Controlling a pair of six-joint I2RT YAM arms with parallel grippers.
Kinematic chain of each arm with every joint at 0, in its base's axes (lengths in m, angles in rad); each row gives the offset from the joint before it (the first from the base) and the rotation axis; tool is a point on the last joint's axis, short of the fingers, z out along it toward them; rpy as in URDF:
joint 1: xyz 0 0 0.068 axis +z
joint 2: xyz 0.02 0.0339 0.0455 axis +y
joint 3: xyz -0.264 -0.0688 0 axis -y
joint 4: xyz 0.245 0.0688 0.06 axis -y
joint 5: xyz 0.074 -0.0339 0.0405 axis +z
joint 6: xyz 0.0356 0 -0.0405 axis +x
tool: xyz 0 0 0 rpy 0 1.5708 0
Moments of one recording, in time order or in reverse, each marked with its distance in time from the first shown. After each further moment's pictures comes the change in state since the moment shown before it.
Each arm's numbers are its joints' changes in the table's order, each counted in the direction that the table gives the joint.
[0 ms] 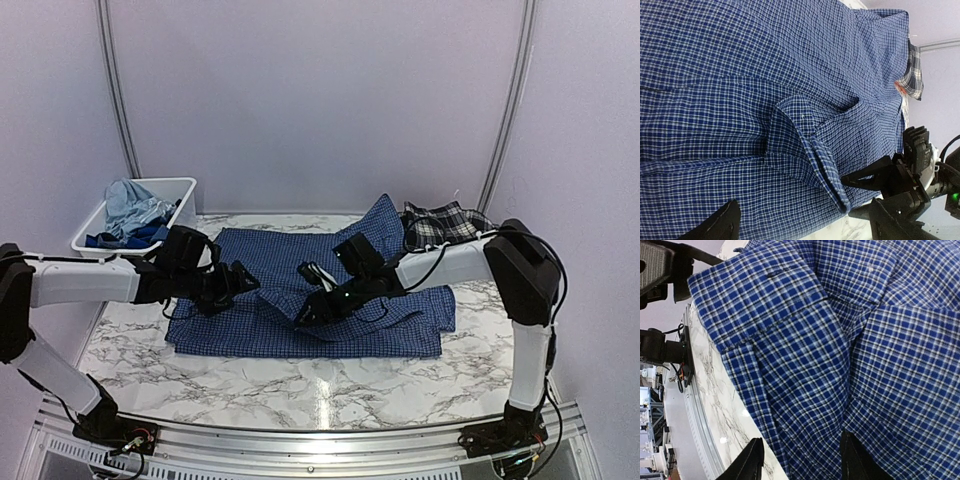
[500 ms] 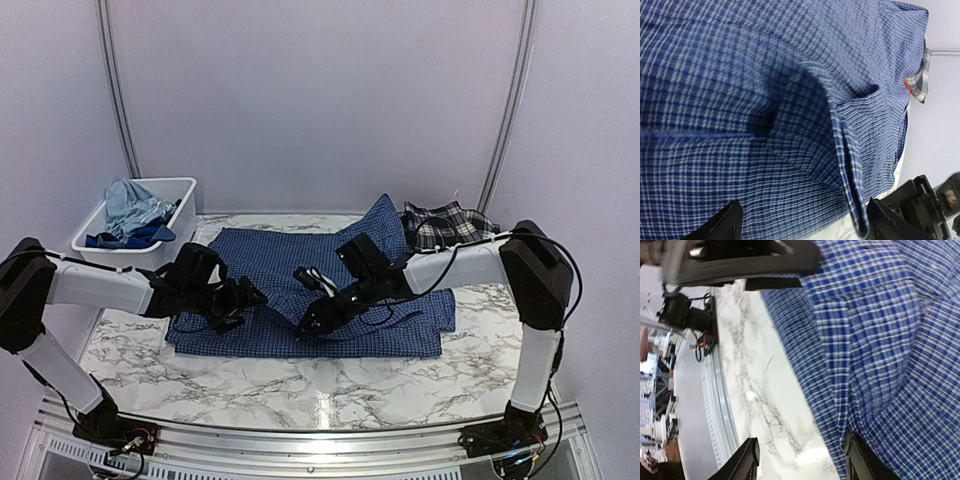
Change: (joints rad) left arm -0.059 0.104 -0.058 0.148 -0.014 -0.171; right arm 0.026 -0.077 -0.052 -0.043 0.108 -0.110
